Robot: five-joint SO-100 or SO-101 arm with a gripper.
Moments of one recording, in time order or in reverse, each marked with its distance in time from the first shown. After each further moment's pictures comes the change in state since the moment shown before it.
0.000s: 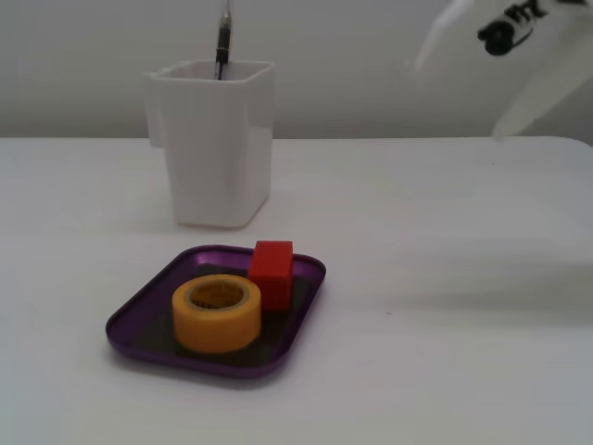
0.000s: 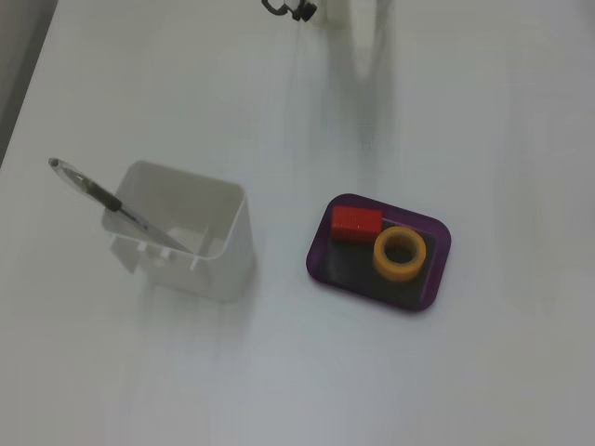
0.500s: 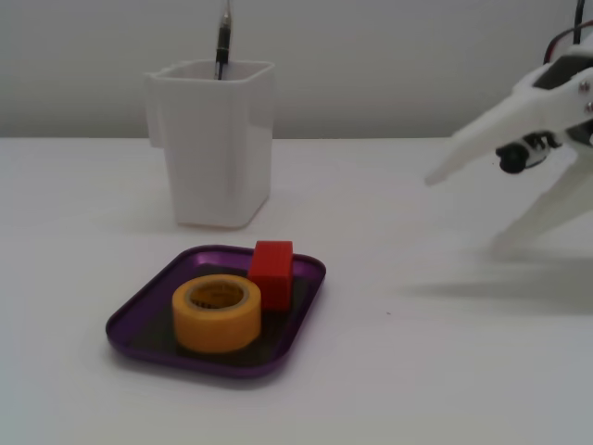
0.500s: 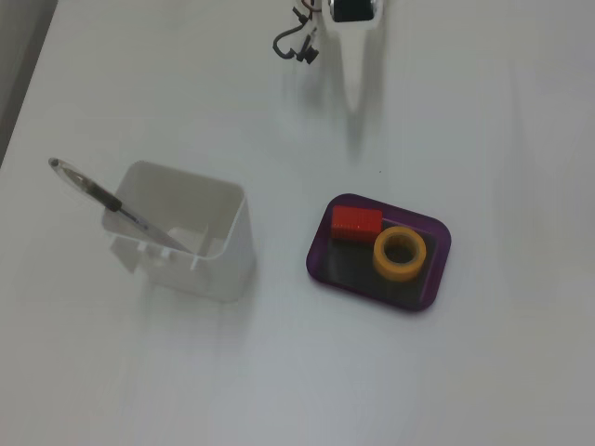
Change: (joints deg) arm 0.0 38.9 39.3 -9.7 9.2
